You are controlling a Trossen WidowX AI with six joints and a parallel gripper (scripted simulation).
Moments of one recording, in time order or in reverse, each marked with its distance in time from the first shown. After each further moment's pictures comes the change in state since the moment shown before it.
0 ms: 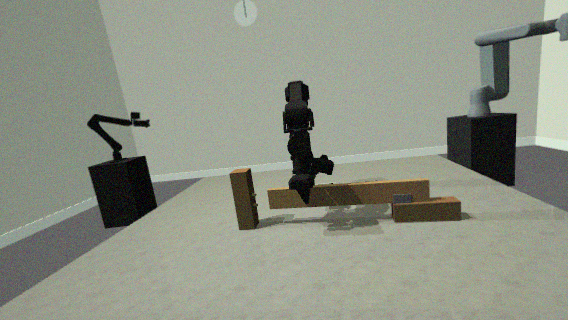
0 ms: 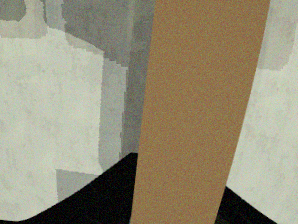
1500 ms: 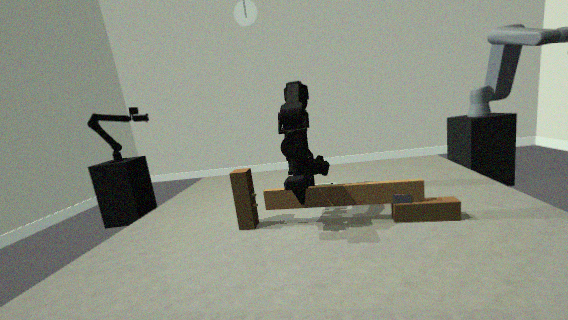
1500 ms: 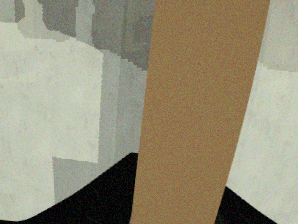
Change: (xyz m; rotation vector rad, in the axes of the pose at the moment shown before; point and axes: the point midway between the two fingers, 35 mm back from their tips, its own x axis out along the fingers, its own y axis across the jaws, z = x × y) arm 0.001 -0.001 -0.012 -0.003 -0.002 -0.005
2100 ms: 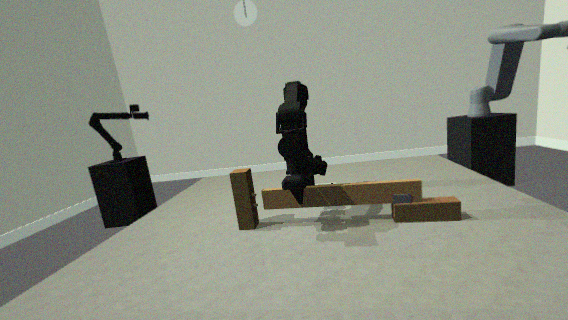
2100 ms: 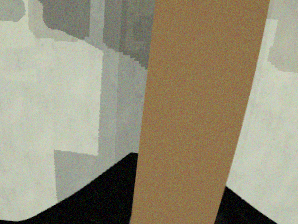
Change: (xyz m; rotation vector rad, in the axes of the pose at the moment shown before) arm -0.001 0.001 -0.006 0.003 0.003 0.001
